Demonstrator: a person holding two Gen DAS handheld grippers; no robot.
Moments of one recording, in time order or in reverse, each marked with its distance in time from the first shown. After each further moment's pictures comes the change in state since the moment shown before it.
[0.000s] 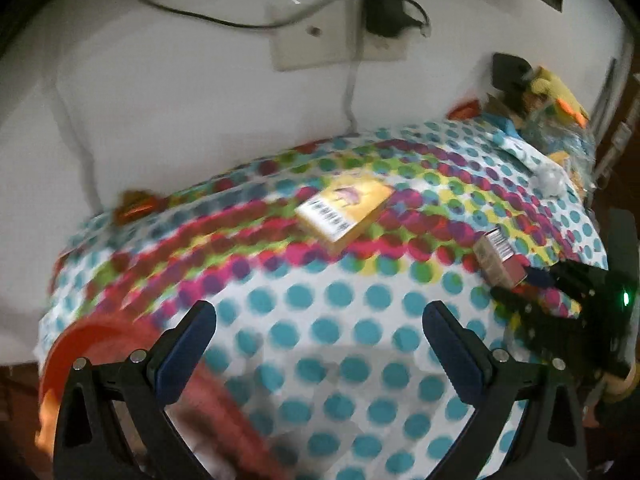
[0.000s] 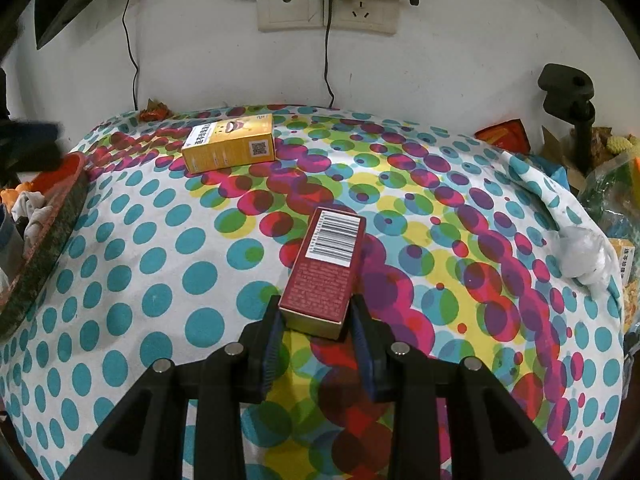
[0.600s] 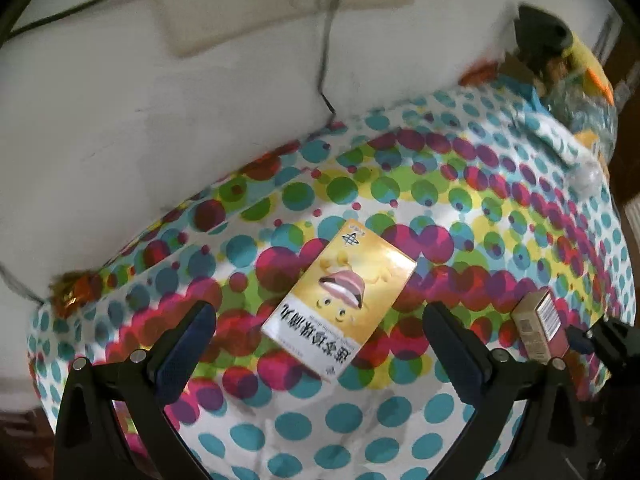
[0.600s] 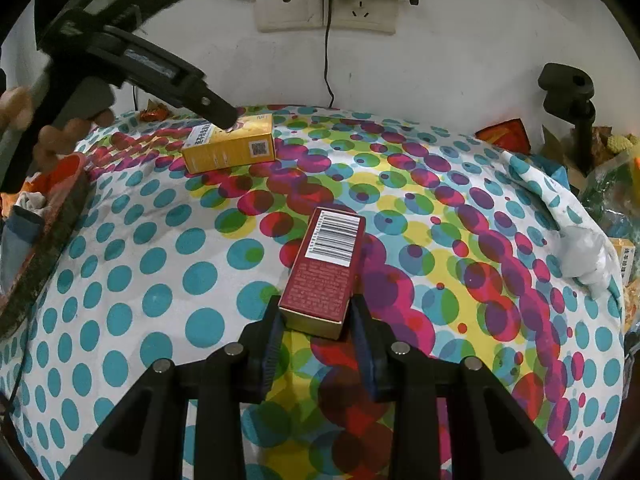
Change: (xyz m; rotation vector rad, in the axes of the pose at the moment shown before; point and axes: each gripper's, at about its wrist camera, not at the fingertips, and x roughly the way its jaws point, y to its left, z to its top) left arm 0.104 -0.010 0.091 0.136 0.220 -0.049; right arm 0.001 0.000 0.001 0.003 0.001 0.004
